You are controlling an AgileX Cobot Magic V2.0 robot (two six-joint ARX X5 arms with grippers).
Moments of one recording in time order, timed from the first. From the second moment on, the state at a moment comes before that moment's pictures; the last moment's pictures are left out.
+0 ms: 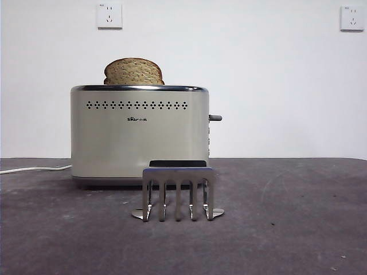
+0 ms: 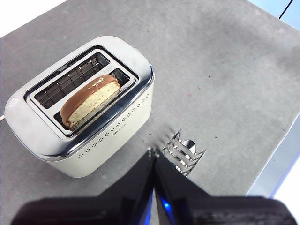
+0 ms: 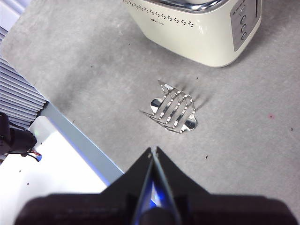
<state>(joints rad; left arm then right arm) -0.38 1.39 1.98 -1.34 0.29 0.23 0.26 1.19 1.47 -1.22 -0.57 -0.17</state>
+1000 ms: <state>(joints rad) 0.02 0.88 1.62 -0.62 0.26 0.25 0.26 1.19 1.47 -1.22 -0.57 -0.17</state>
